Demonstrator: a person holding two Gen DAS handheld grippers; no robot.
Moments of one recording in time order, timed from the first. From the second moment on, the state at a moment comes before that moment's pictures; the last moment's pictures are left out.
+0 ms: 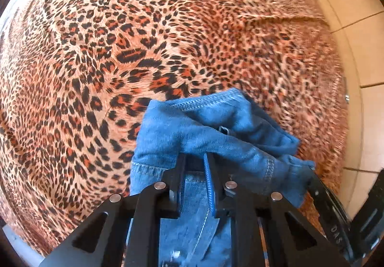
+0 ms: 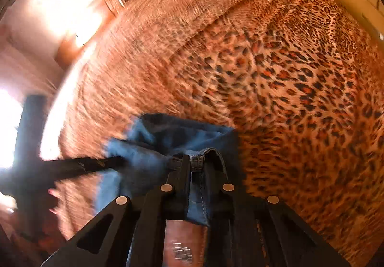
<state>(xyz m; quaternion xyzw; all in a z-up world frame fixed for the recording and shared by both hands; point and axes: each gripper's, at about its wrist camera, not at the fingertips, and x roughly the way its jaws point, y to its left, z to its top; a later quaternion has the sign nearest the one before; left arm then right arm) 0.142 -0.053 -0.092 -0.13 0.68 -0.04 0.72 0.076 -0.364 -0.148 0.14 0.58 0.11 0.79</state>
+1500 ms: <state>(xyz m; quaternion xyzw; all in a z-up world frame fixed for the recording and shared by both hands) 0.032 0.027 -0.090 -0.12 0.68 -0.12 0.71 -0.040 -0.383 -0.134 0.20 0.60 0.13 0.76</state>
